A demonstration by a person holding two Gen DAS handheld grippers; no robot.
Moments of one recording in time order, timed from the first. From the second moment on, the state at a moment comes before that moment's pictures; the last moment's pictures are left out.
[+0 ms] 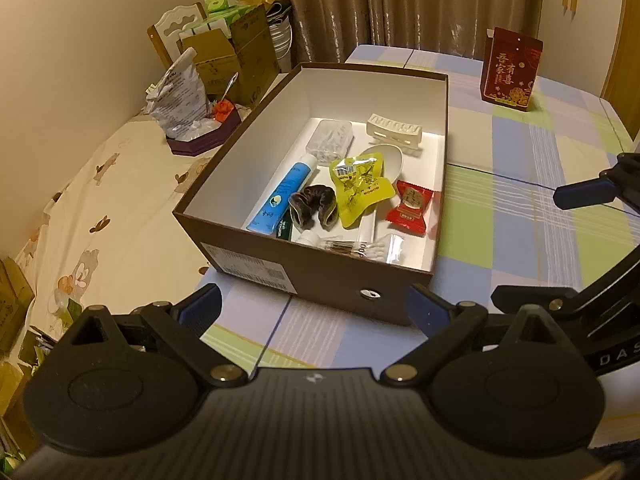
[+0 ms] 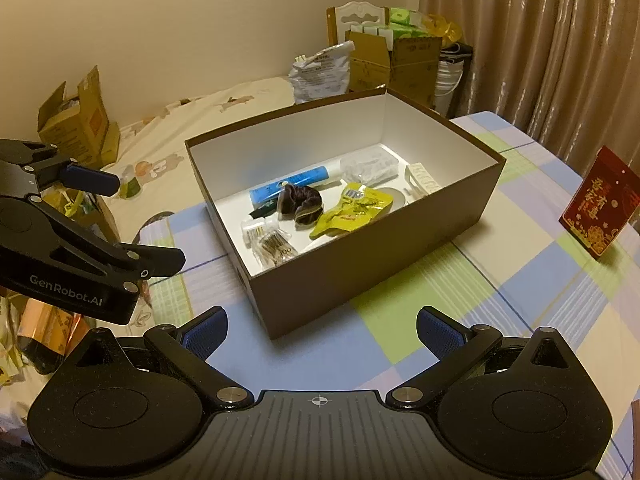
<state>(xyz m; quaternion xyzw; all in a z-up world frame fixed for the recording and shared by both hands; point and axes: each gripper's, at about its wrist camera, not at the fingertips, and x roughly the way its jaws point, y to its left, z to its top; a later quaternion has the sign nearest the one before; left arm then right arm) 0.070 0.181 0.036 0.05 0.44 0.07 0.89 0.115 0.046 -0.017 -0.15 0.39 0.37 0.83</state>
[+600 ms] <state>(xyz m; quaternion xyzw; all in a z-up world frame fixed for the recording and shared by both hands) 0.050 0.161 0.033 0.06 0.43 0.08 0.90 0.107 0.032 -0.019 -0.15 0.39 0.38 0.82</state>
